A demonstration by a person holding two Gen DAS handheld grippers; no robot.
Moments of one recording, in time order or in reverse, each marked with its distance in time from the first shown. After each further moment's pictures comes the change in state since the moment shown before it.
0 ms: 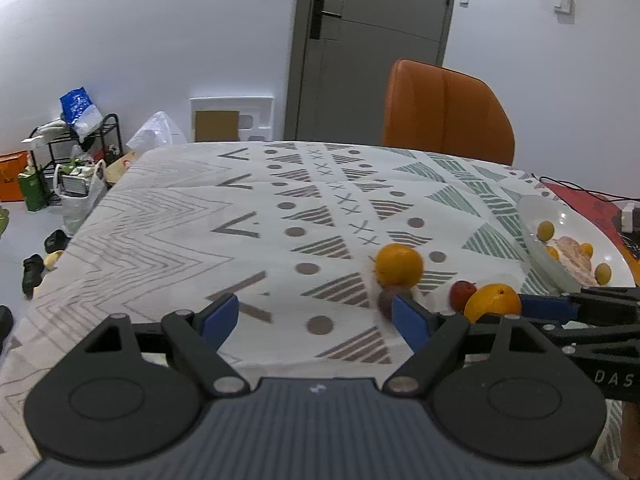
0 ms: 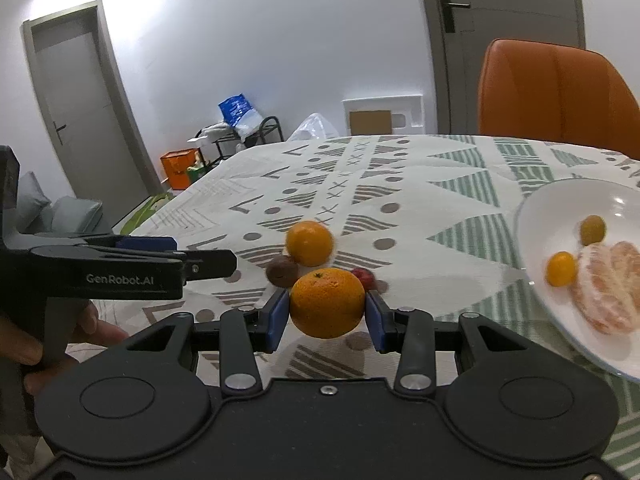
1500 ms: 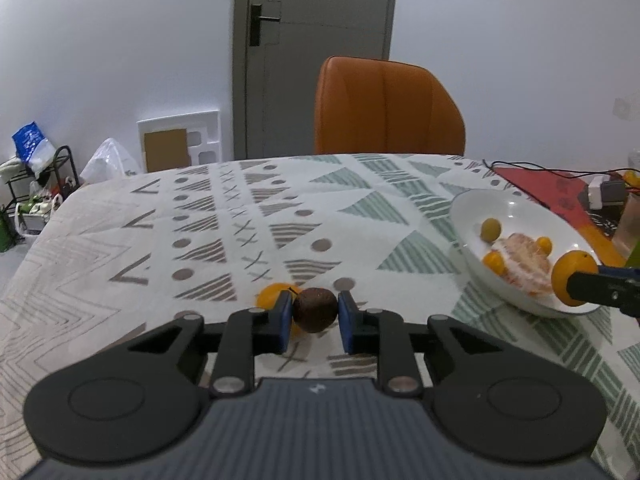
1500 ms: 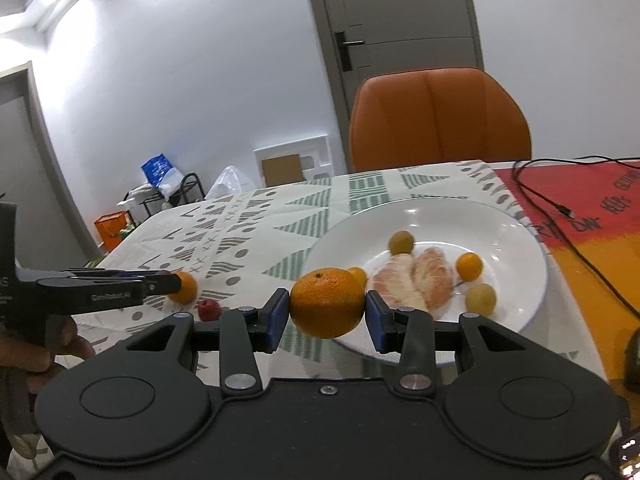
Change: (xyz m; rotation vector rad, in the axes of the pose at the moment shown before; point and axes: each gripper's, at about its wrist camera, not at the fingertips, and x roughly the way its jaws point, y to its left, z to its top) left arm 0.021 -0.073 0.019 0.121 -0.013 -0.090; right arm -0.090 -0.091 -0.011 0.149 -0.136 -0.203
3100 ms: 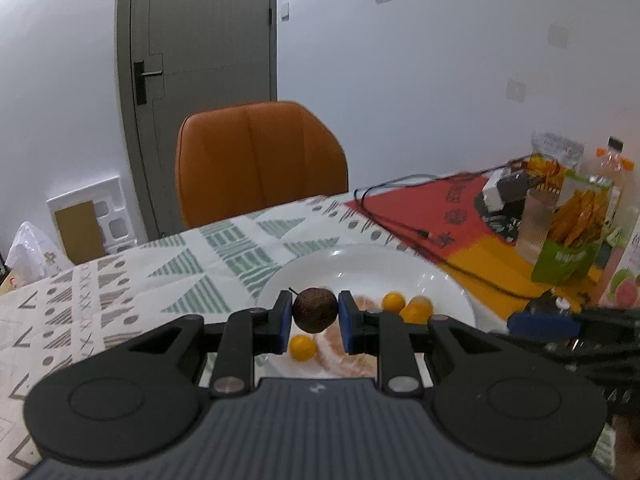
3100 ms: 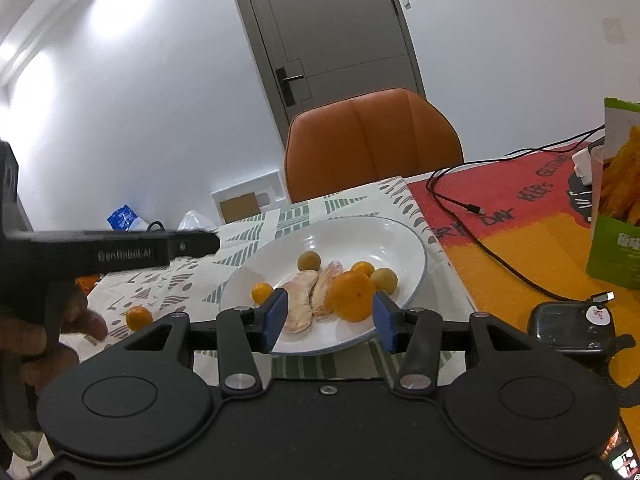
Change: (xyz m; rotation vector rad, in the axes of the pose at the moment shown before) left arm 0.000 -0.137 0.048 0.199 -0.099 -0.205; right arm -0.050 -0.060 -0.013 0.125 -0.102 -0.091
